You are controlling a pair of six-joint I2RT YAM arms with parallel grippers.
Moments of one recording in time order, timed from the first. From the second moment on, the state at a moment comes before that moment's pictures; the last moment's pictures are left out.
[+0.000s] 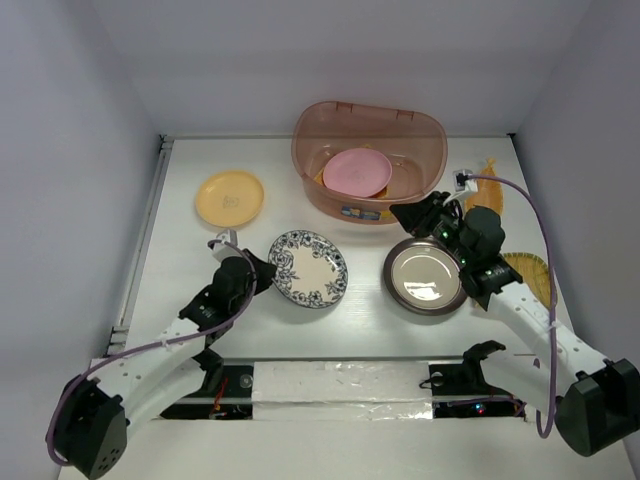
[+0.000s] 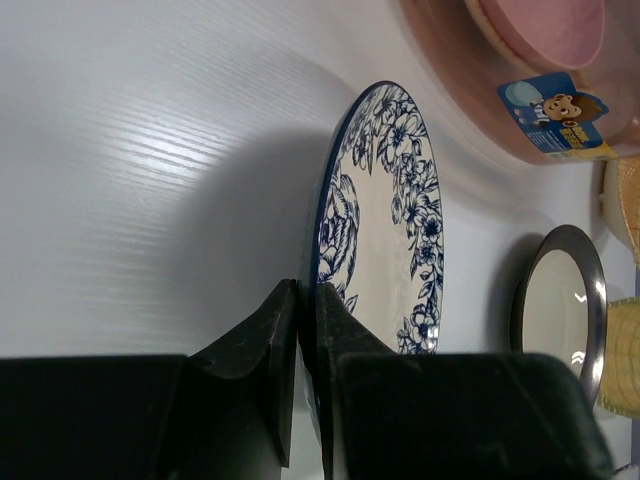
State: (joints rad) left arm -0.58 0.80 0.29 0.03 -0.27 -0.93; right arm 0.38 0.96 0.64 0.30 -0.23 0.64
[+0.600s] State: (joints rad) left arm -0.45 0.64 0.51 -0.19 -0.09 -0.89; right arm 0.38 0.87 0.64 0.24 -0.19 0.64
